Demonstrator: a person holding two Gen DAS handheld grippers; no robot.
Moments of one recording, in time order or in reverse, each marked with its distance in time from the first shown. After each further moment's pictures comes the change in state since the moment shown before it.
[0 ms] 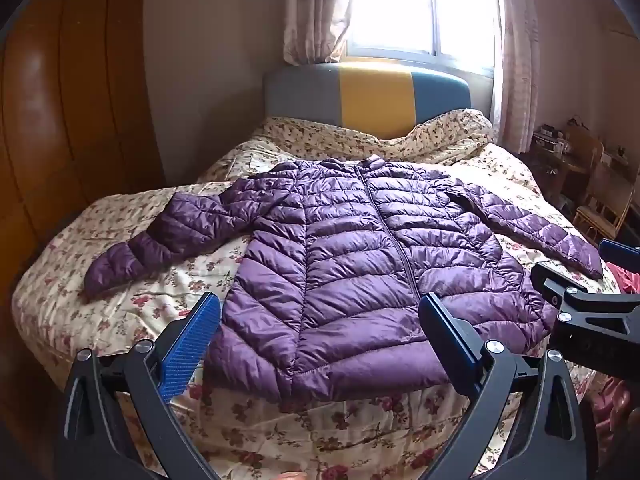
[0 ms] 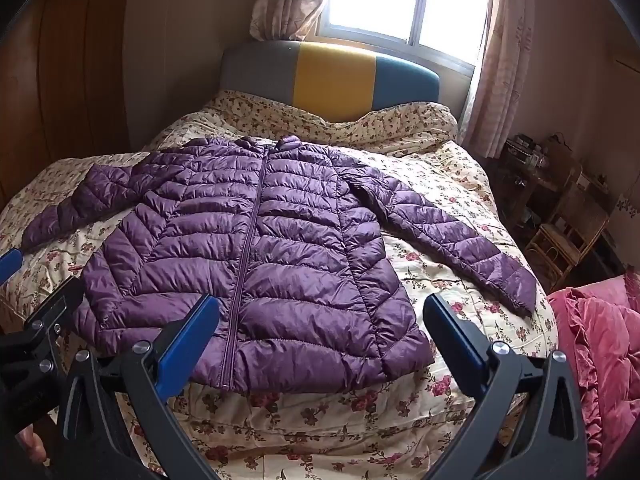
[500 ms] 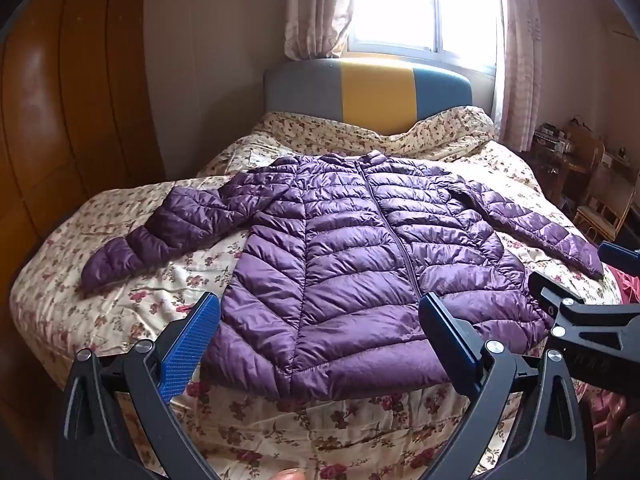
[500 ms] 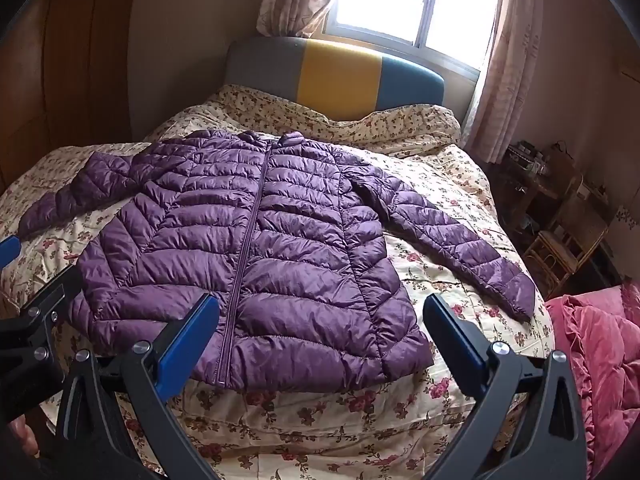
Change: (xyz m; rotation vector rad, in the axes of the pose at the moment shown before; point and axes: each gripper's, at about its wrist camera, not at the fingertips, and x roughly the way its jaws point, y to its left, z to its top) left arm -0.001 0.003 -0.004 -0.006 0.007 0.000; right arm 0.007 0.007 -0.004 -0.035 0.013 -0.005
